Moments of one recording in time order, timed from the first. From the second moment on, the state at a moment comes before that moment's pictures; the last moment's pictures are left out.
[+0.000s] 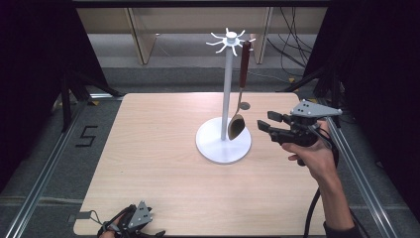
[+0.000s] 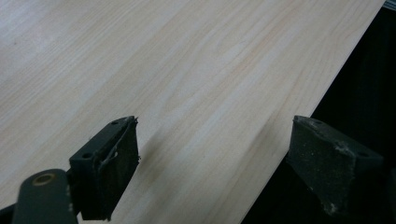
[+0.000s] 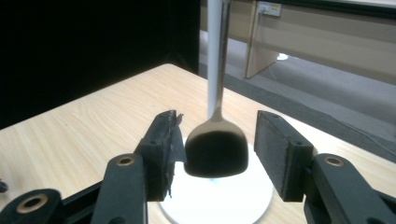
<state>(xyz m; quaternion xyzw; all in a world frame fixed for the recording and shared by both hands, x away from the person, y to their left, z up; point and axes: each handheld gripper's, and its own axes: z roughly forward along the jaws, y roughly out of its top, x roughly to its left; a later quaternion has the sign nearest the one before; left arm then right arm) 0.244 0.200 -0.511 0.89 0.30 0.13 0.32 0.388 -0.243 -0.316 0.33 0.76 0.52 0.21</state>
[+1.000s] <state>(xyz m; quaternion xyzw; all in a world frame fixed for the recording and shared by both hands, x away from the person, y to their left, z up) 0.245 0.199 -0.511 0.89 0.30 0.13 0.32 0.381 -0.248 -0.390 0.36 0.80 0.46 0.15</state>
